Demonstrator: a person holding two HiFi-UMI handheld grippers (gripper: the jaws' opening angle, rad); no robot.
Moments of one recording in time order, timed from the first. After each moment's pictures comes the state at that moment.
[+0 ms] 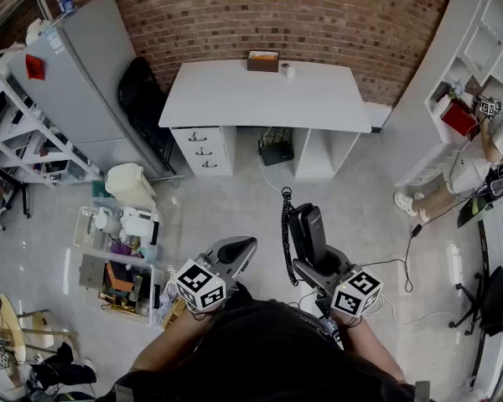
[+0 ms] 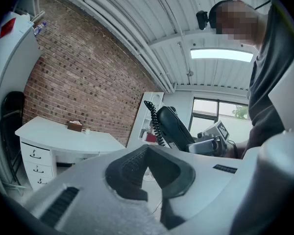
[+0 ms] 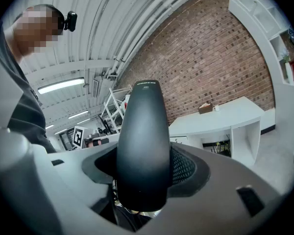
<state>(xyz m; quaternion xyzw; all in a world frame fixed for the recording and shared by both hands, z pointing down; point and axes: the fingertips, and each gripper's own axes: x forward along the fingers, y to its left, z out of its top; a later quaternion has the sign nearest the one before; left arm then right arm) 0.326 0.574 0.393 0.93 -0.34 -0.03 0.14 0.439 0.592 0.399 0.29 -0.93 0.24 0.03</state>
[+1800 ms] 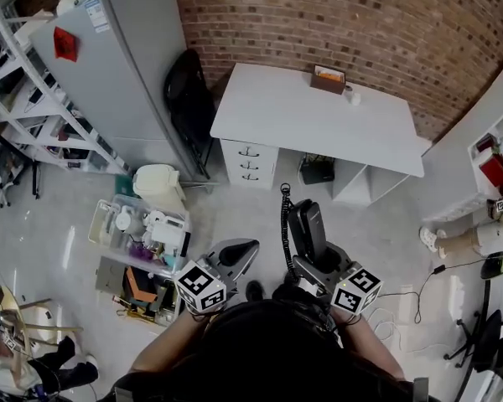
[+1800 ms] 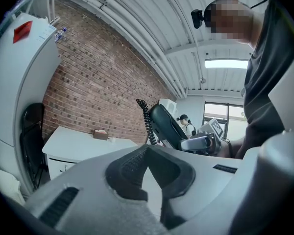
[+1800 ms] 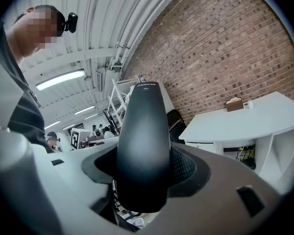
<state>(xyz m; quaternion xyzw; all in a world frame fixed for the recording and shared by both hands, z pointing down) 0.062 0.446 0.393 0.91 -0.38 -0.04 0.14 0.165 0.435 0.394 0.23 -0.94 0.24 0.06</state>
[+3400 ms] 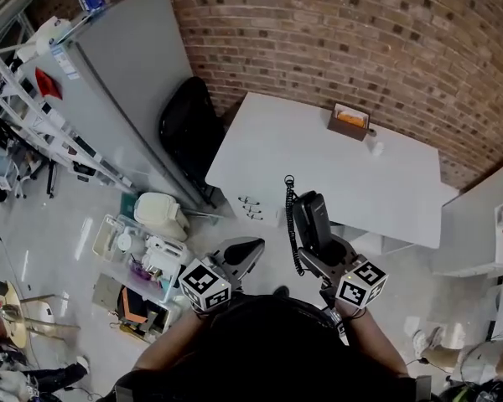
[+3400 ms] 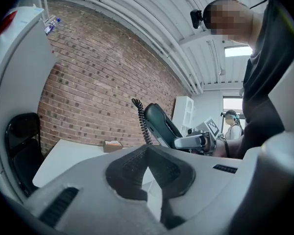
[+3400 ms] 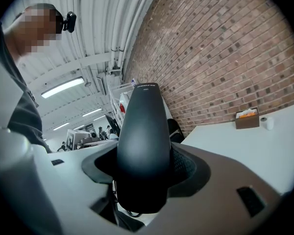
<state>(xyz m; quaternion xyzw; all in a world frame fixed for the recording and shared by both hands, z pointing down) 0.094 0.149 0.382 0.89 -0.44 -0.03 0.12 0.189 0.110 0.388 0.16 -0.96 0.23 0.04</state>
